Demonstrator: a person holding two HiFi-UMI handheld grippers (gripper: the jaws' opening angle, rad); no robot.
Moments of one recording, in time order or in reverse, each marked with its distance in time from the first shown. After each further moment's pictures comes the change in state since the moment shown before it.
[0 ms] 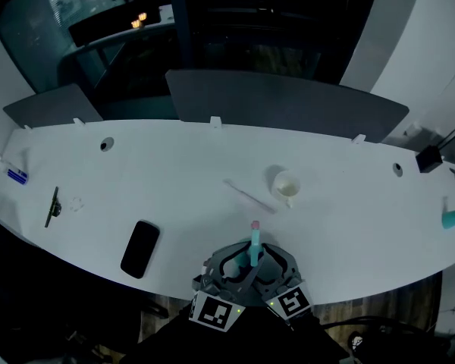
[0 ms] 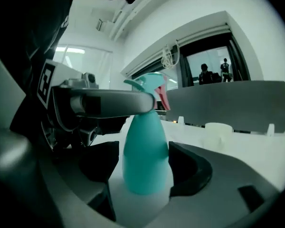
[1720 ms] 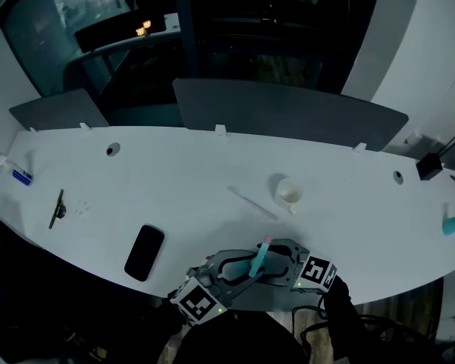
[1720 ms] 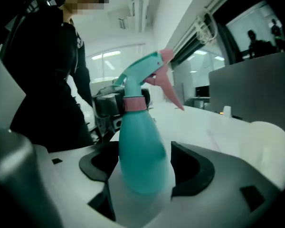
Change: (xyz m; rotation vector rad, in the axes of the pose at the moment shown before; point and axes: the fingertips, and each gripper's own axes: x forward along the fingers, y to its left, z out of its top) left arm -0.014 -0.021 -0.002 0.018 -0.004 -0.383; right arm -0.004 0.010 -0.006 -0.075 0.105 0.643
